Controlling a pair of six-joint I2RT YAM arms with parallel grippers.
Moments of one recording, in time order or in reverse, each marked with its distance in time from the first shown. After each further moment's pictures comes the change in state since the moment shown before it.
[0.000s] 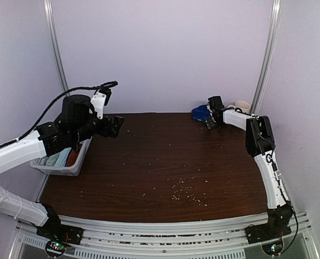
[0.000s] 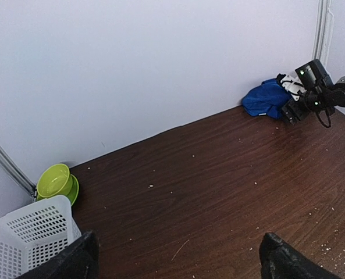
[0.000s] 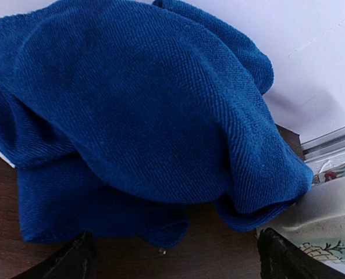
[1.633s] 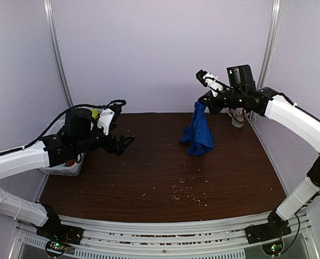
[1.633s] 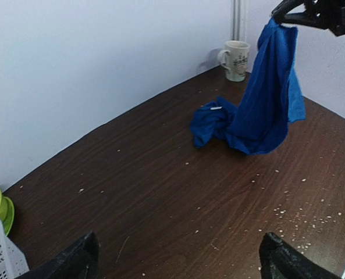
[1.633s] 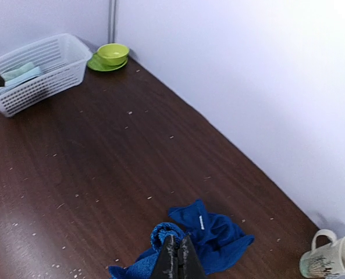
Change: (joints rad) left arm 0.000 -0.021 -0.170 0.135 0.316 0.066; right arm 0.282 -1.061 -0.690 -0.074 -0.611 -0.119
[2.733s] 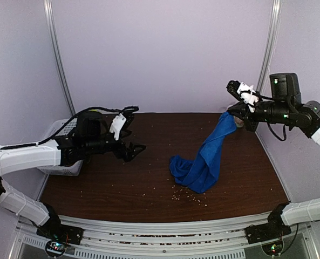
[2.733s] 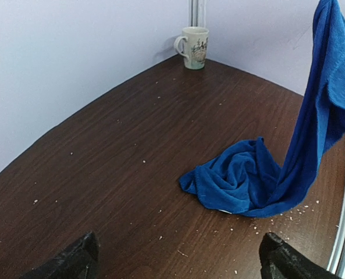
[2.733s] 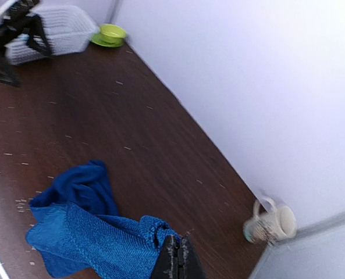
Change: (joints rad) left arm -0.008 0.131 0.006 0.095 0.230 0.009; right arm 0.021 -0.474 -0.198 -0.269 -0.008 -0.227
